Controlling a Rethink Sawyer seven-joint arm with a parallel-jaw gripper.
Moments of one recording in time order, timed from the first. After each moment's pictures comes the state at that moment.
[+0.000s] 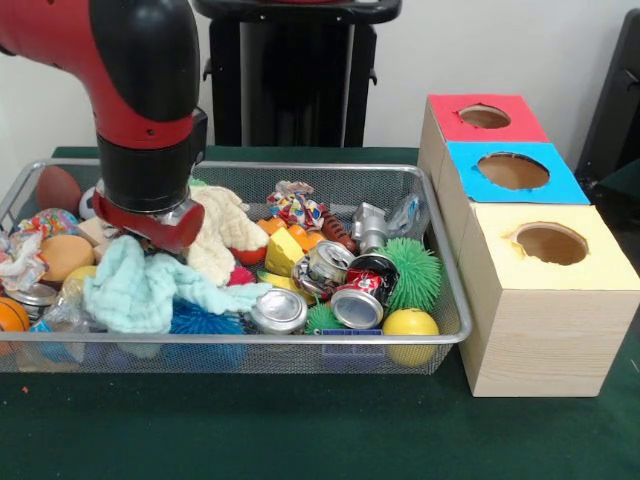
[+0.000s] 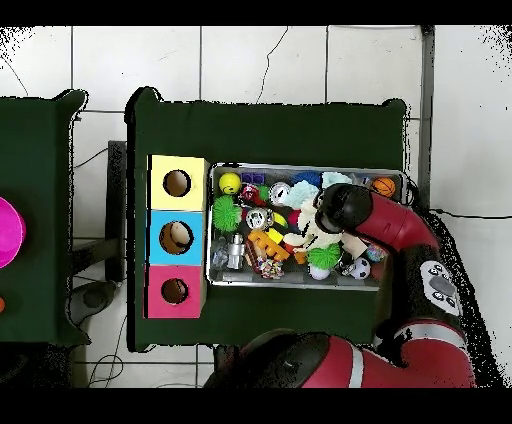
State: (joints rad) arm -0.42 -0.37 -0.11 1.38 -0.03 0.56 1.80
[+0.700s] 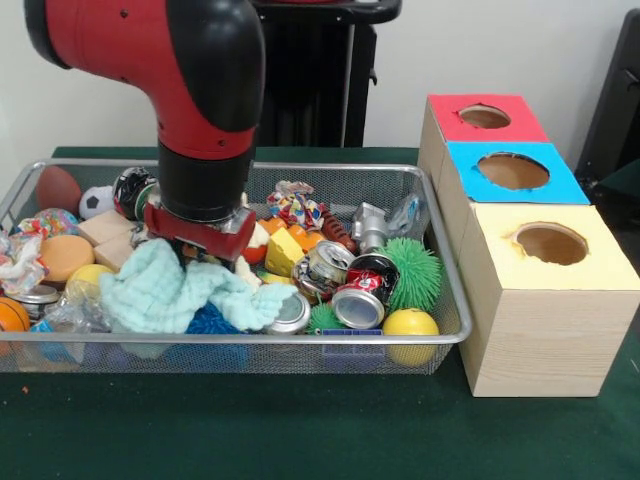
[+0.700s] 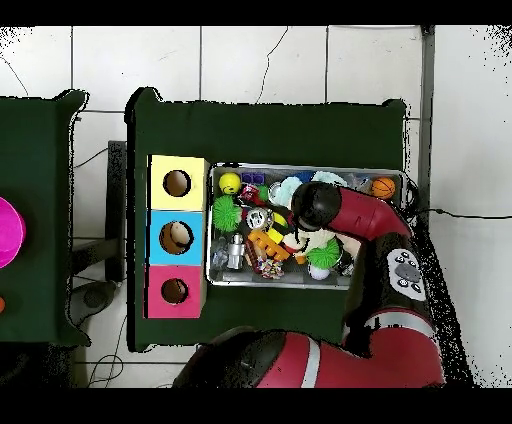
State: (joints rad) arm -0.34 -0.36 -0.11 1.38 -0.07 0.54 1.80
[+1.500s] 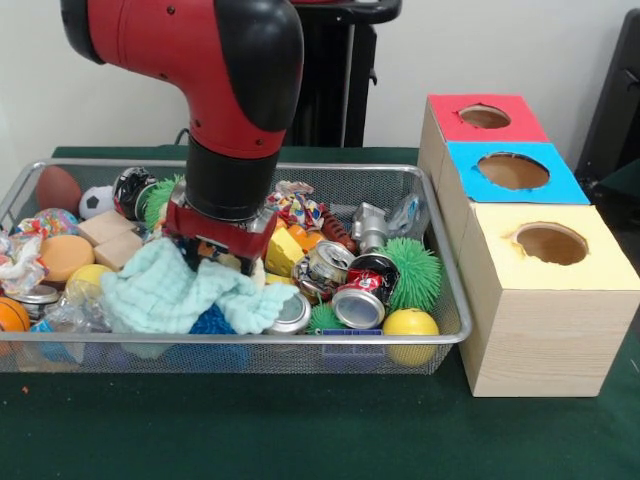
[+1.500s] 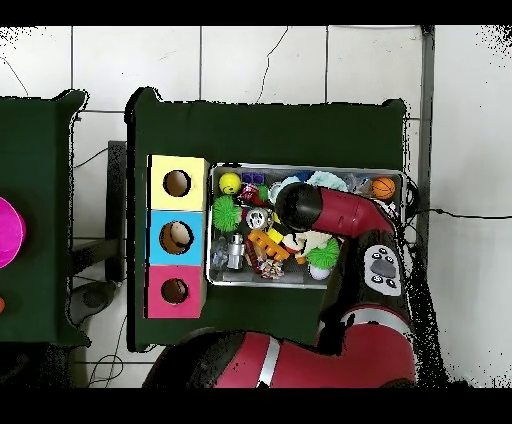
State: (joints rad) arm -0.26 -0.35 -0.17 1.38 -0.07 0.50 1.80
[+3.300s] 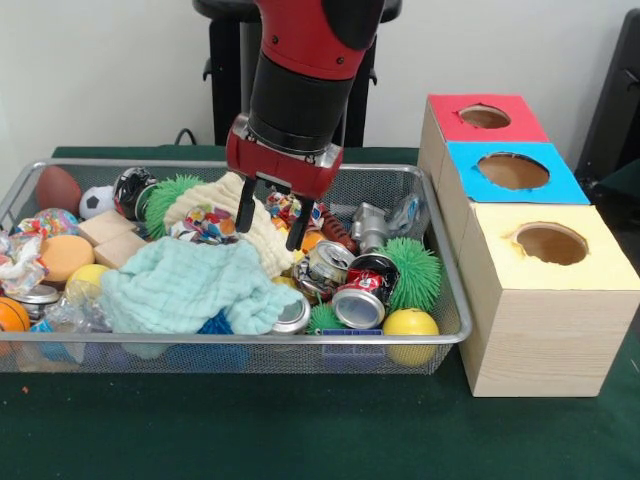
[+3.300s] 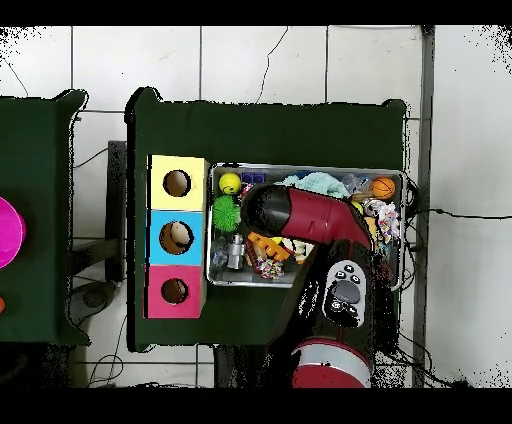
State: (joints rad) arm -0.11 -0.48 -0.26 1.47 0.02 0.54 1.80
